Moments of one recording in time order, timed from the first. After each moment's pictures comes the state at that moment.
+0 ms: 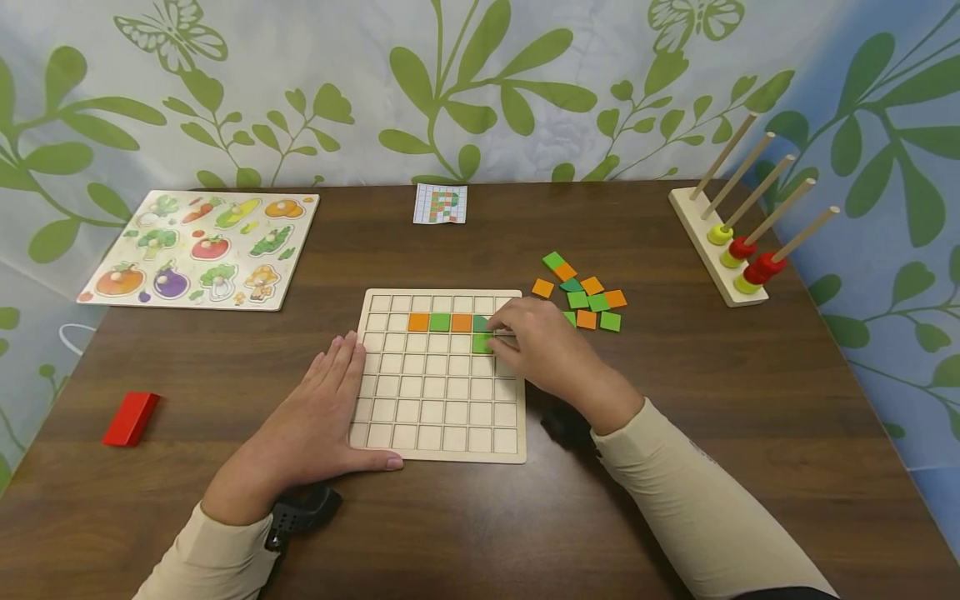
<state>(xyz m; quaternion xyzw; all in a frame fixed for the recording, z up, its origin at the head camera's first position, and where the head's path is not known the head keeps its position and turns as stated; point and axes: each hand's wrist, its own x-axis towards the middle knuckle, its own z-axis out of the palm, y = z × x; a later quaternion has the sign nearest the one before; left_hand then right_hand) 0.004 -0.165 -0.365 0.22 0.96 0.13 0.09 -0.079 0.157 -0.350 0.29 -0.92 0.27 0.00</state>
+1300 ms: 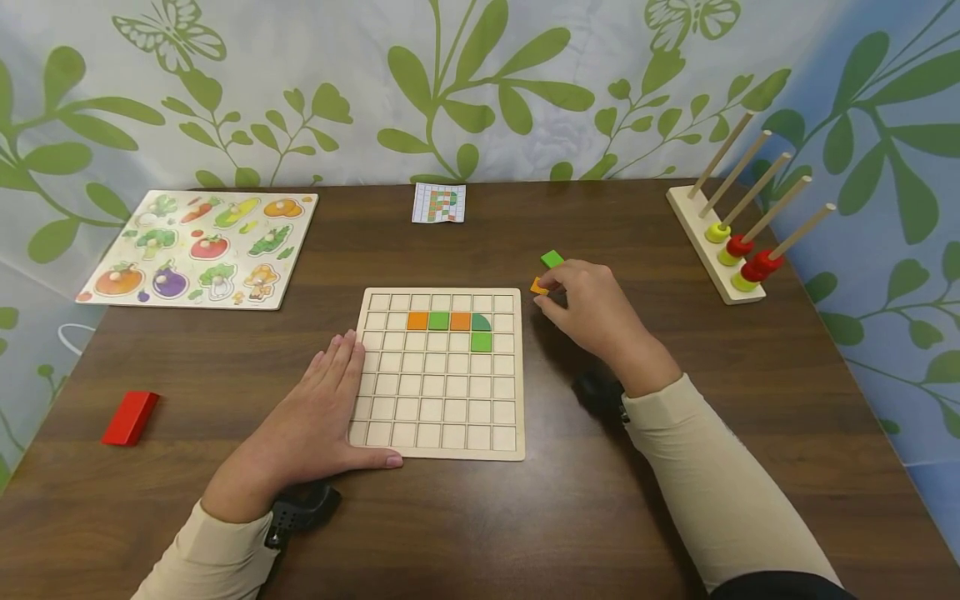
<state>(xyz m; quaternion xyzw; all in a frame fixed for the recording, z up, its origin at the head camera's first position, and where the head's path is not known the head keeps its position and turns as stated) 0.004 -0.165 -0.365 0.22 0.96 0.13 0.09 -0.111 0.208 -0.345 0.21 -0.94 0.26 0.05</state>
